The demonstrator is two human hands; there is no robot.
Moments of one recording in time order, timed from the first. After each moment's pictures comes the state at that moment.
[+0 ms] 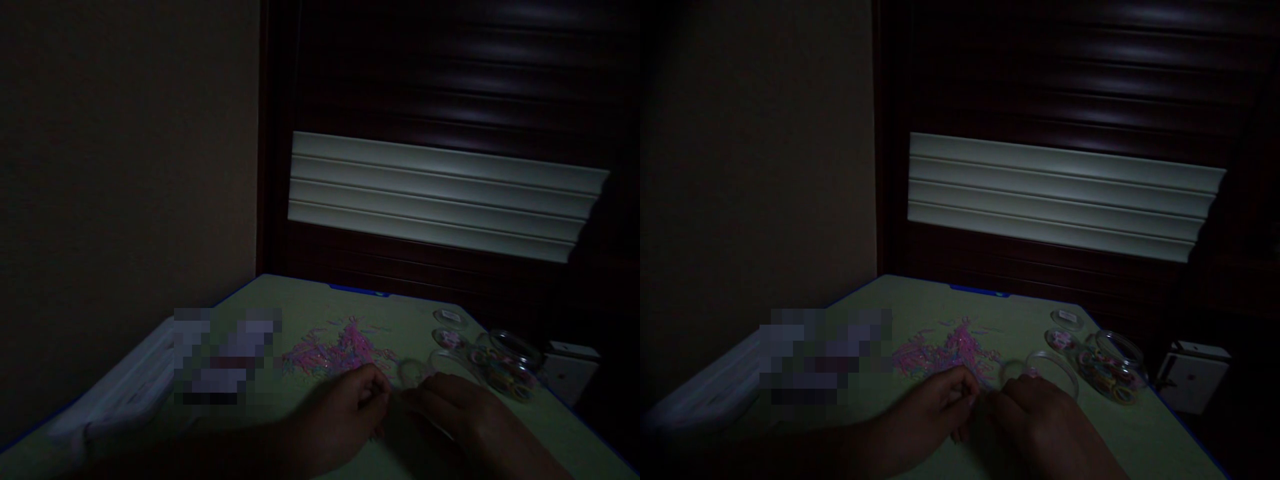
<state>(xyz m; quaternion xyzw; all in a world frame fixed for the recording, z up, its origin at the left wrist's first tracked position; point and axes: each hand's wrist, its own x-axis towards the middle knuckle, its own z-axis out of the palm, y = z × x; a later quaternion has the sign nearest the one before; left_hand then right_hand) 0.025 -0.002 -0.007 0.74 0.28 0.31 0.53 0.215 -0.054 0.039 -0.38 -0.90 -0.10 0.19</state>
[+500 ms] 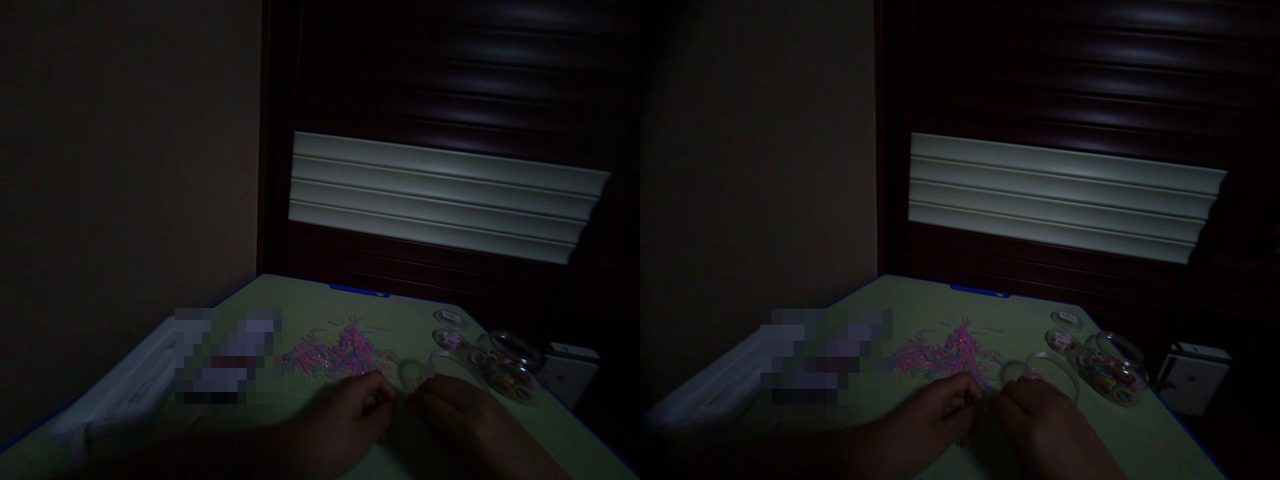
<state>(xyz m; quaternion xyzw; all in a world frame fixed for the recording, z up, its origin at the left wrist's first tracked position) 0.025 -0.005 -0.010 0.75 0.29 0.31 0.50 0.215 -0.055 0.039 -0.40 -0.90 -0.09 0.18</state>
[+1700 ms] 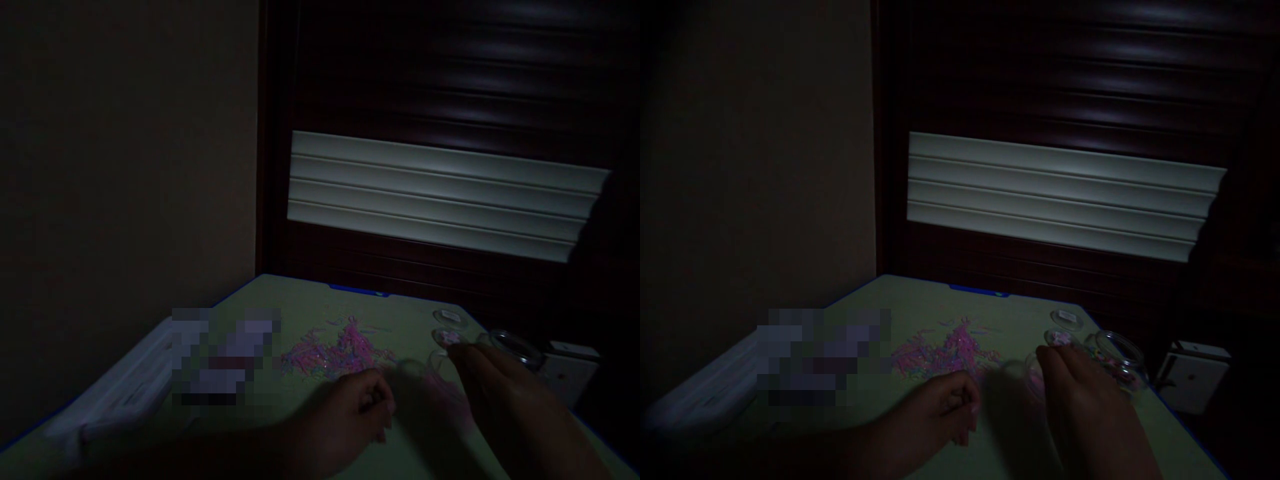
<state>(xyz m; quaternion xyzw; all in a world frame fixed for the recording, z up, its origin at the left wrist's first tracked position) 0.026 -0.004 -0.008 0.72 0.28 0.31 0.56 0.237 -0.062 0.053 -0.53 -0.77 -0.30 0.20</state>
